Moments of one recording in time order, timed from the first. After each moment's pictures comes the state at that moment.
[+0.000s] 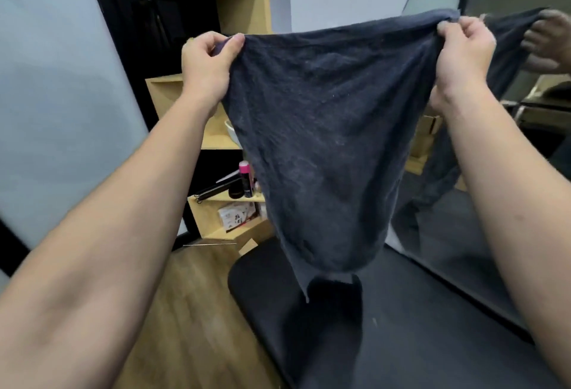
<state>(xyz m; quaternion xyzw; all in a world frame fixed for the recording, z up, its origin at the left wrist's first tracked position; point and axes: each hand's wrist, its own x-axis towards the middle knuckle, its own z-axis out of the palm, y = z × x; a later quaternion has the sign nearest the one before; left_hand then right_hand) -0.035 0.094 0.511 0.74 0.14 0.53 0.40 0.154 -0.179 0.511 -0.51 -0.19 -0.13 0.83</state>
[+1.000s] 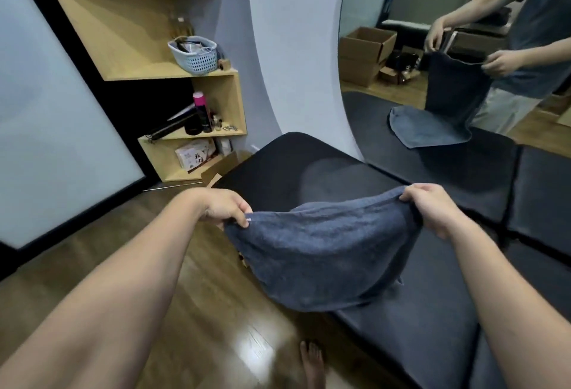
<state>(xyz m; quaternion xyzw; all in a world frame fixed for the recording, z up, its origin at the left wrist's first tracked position) -0.167 0.060 0.195 0.82 0.16 -0.34 0.42 -0.010 -0.333 0.188 -0.85 0.00 0.13 0.51</state>
